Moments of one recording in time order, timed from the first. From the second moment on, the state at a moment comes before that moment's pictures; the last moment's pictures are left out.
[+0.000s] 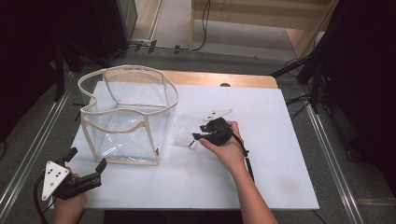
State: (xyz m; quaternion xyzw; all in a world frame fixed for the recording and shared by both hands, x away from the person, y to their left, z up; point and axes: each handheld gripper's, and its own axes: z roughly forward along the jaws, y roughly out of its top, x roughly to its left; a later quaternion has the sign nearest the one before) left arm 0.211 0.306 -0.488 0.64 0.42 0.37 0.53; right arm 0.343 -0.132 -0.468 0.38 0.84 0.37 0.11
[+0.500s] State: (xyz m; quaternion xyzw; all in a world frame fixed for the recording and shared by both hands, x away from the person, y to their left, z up) left arm 0.211 0.307 -0.488 0.64 0.42 0.37 0.53; right arm 0.331 -0.127 -0.461 0.37 0.86 0.34 0.10
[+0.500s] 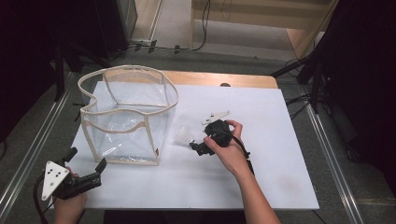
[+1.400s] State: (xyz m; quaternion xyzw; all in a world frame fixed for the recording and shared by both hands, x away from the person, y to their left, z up) left arm 0.211 0.308 -0.488 0.64 0.42 0.37 0.53; right arm 0.338 -0.100 -0.486 0.36 0.89 0.27 0.07
